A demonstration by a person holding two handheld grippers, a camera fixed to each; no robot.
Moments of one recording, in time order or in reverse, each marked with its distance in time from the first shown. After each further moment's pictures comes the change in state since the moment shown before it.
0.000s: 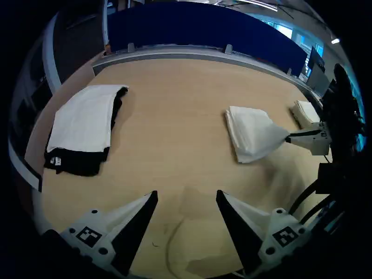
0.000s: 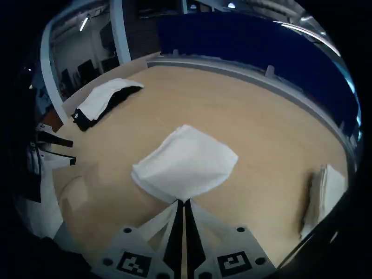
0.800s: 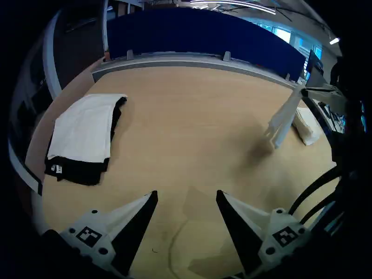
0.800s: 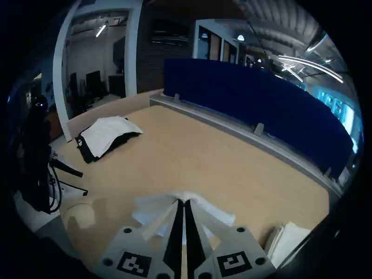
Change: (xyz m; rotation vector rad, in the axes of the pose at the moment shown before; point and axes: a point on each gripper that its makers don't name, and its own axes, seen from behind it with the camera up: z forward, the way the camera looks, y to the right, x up) left arm 0.019 0.004 0.000 -0.006 0.044 0.005; right arm 0.124 0.034 -0.074 -0.051 0.213 -0.133
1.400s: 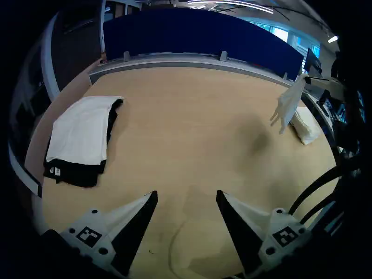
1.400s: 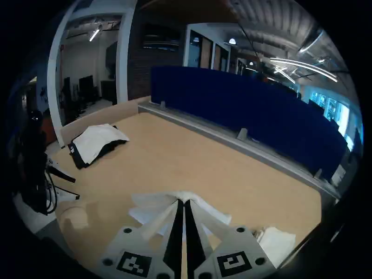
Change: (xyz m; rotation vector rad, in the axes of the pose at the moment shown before) left arm 0.004 0.010 -0.001 -0.012 0.000 0.013; right arm 0.017 0.060 -0.027 -0.065 0.032 0.019
